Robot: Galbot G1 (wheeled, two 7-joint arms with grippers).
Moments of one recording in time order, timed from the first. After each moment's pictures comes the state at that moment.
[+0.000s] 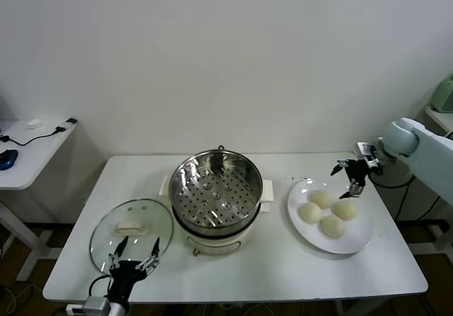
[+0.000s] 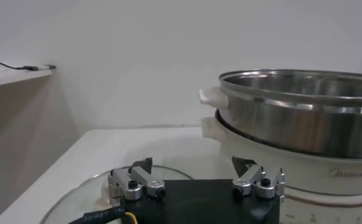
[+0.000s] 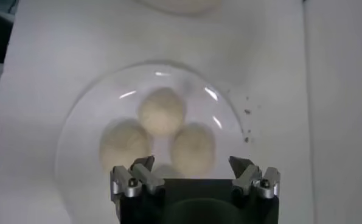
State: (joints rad) left arm 1.72 -1.41 -0.62 -2.03 -0.17 0.06 0.05; right arm 0.28 0.73 -1.08 0.92 0.16 0.03 -1.17
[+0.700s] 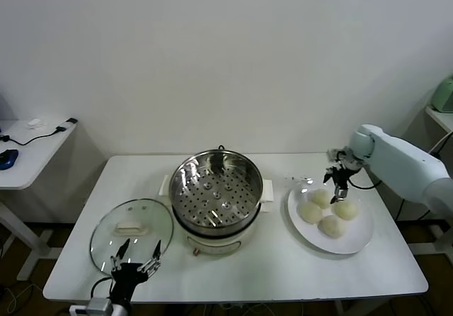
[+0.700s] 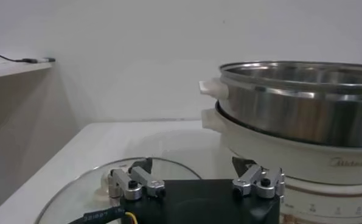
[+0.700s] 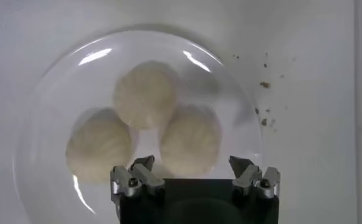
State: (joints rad) left arm 1.72 -1.43 -0.61 -2.01 -0.15 0.06 0.05; right arm 0.18 0.96 -1.08 0.64 0.10 -0.02 -1.13
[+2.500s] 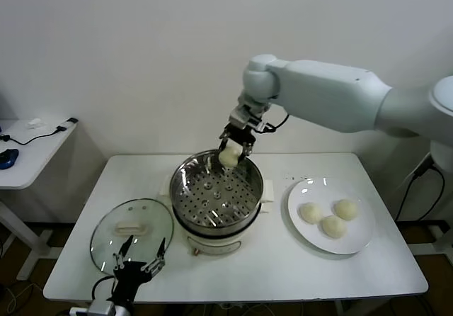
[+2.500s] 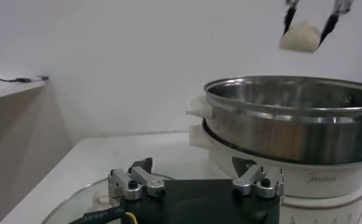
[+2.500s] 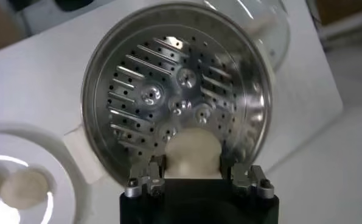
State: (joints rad) left arm 1.76 -1.45 -0.59 -2.11 -0.10 0.08 0.05; right arm 0.68 1.34 -1.40 1.09 0.12 0.45 -1.11
